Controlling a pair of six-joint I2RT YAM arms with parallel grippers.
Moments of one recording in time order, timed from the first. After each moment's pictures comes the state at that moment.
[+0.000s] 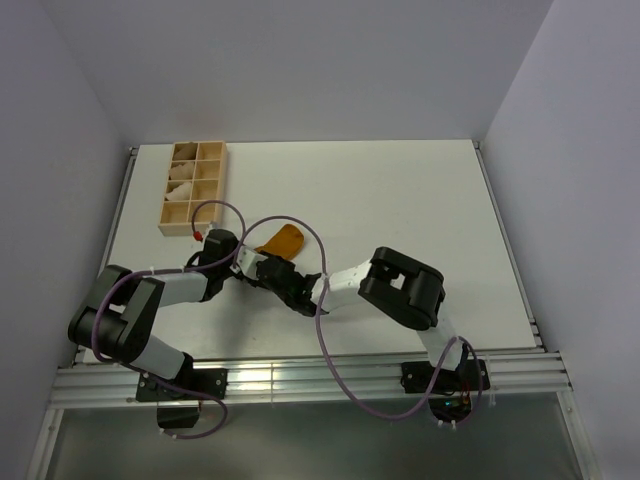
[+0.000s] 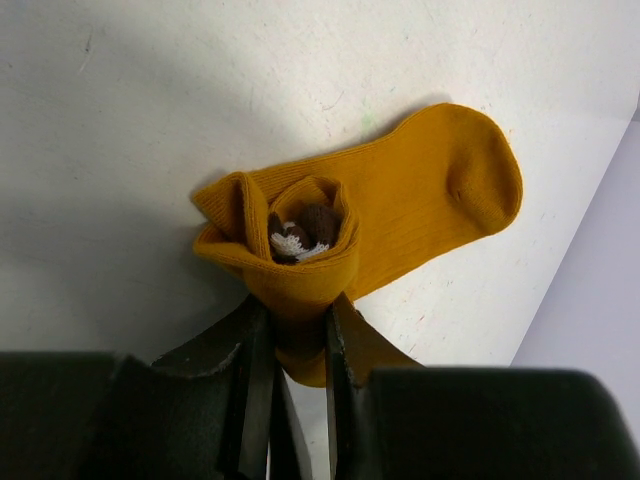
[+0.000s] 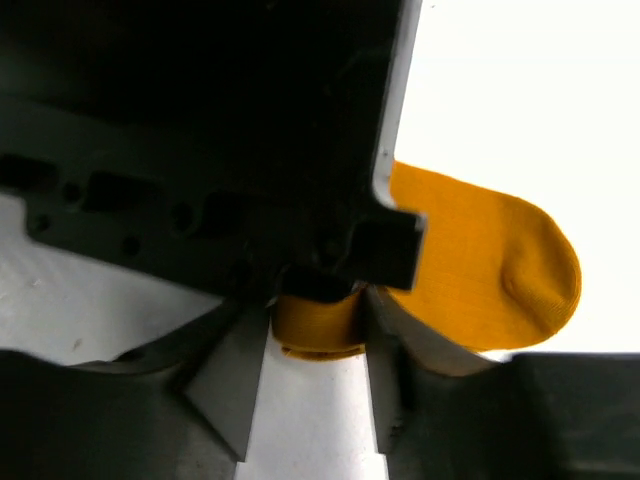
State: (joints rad) left arm -0.38 1.51 0.48 0.34 0.06 -1.20; right arm 1.12 2.04 1.08 0.41 0.42 -0.35
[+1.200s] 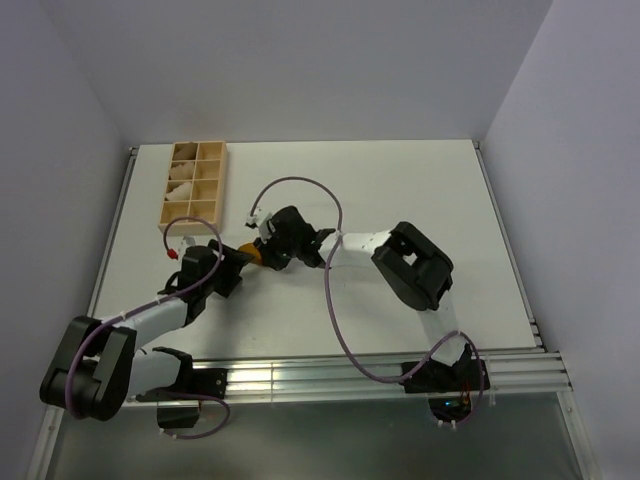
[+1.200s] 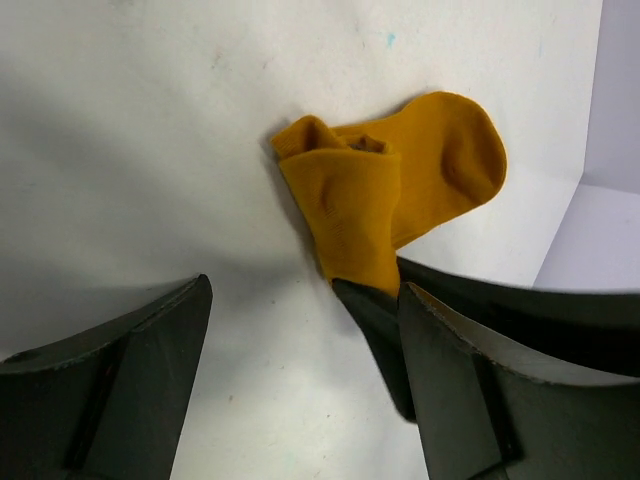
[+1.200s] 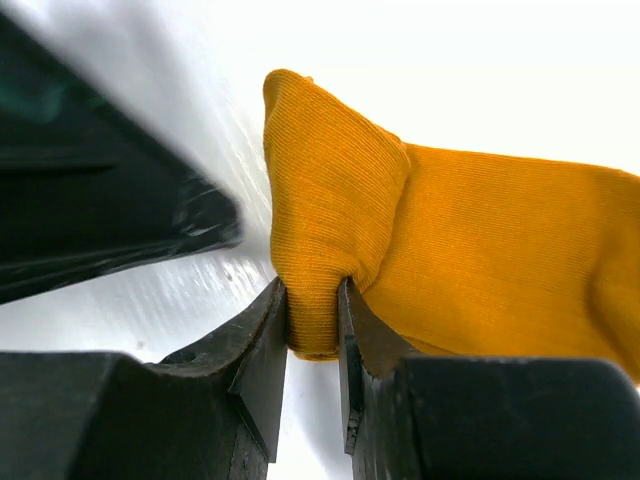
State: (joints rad) left arm -0.30 1.22 0.30 0.27 0.00 -1.25; right arm 0.89 2.05 1.27 0.12 -0.17 -0.07
